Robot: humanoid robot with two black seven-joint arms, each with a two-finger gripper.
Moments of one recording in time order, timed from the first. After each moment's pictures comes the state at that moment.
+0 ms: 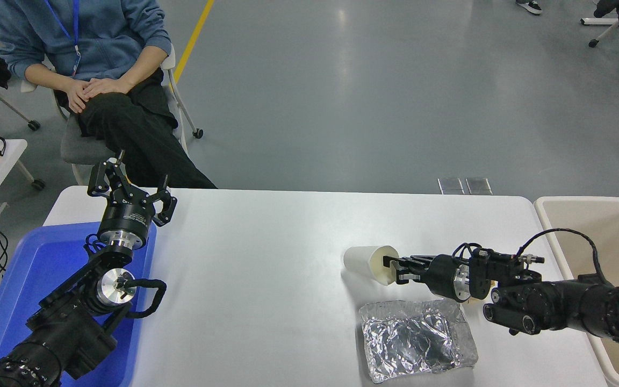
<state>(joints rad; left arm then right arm) -0.52 0.23 -1.05 -0.60 0.22 -0.32 -0.59 1.01 -0.25 -0.61 0.68 -0.88 -0.33 0.54</state>
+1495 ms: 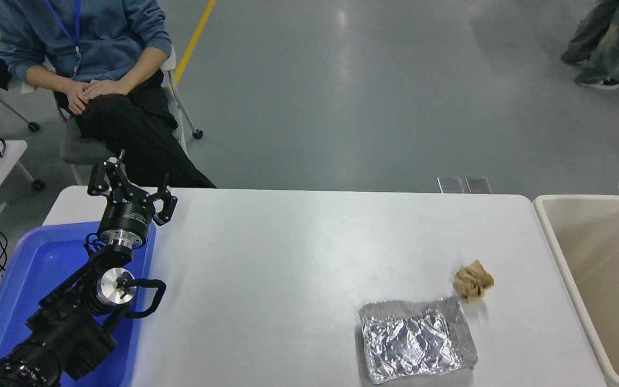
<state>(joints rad) -0.52 0.23 -1.05 -0.60 0.22 -0.32 -0.59 0.83 -0.92 -0.40 0.46 -0.57 -0.16 0.66</state>
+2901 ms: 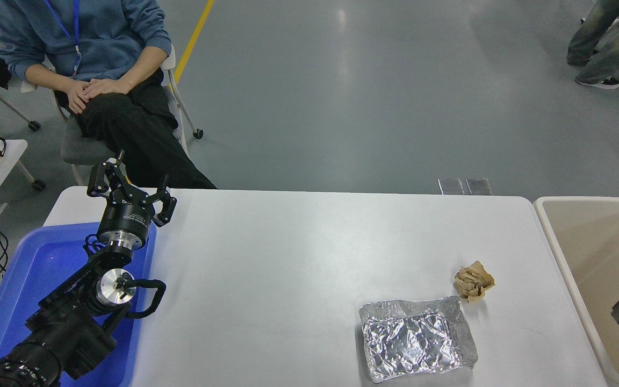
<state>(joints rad) -0.52 0.23 -1.05 -0.60 0.22 -0.32 -0.59 0.43 -0.49 -0.31 0.02 -0.42 -0.18 0.58</state>
